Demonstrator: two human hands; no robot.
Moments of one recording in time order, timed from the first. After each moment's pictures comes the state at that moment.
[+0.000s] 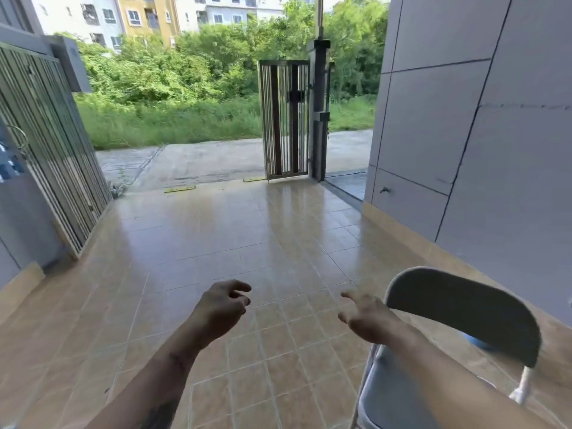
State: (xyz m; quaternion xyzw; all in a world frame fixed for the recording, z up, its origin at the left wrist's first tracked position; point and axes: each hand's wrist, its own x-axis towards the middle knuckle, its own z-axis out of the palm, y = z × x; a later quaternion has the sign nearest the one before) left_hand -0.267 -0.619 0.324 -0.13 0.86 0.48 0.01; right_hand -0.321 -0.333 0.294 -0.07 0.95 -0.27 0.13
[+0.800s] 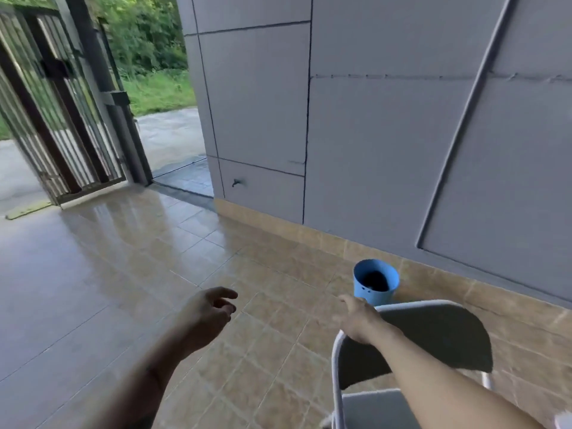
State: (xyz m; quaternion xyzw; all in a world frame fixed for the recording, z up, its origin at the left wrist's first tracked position) left_hand -0.861 -0.473 0.261 0.16 0.88 0.41 0.19; right_hand -0.737 -0.203 0.214 0.33 0.89 -0.30 0.11
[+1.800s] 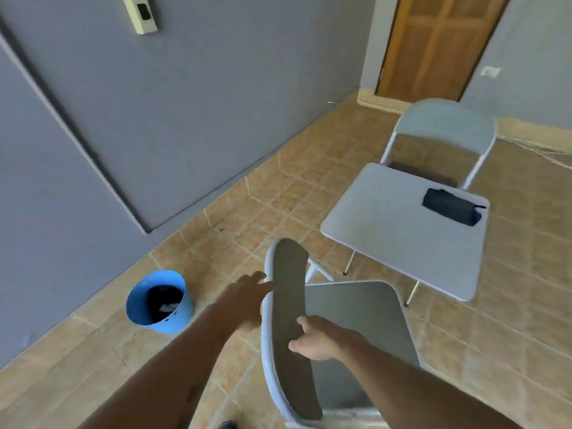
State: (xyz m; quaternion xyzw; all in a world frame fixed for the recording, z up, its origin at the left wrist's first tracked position) left_hand -0.898 0.000 0.160 0.90 0.36 -0.20 0.13; right_hand -0.750 -0.119 0.125 0.75 0.47 -0.47 0.01
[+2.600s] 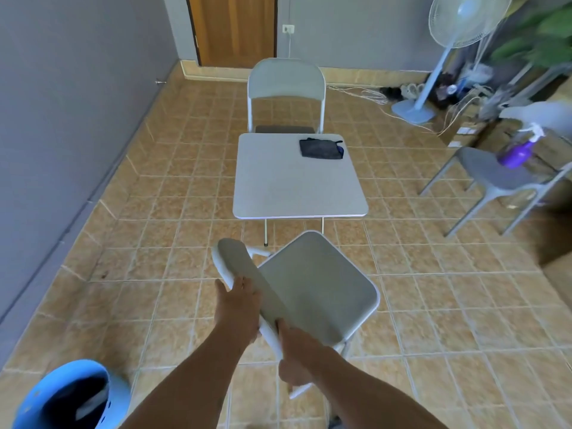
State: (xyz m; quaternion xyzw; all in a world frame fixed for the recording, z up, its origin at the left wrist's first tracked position) left_hand -0.884 0.053 0.091 0.97 0.09 -0.20 -0.11; right_hand -0.867 -0.095 0.089 0.88 0.24 -0.41 -0.06
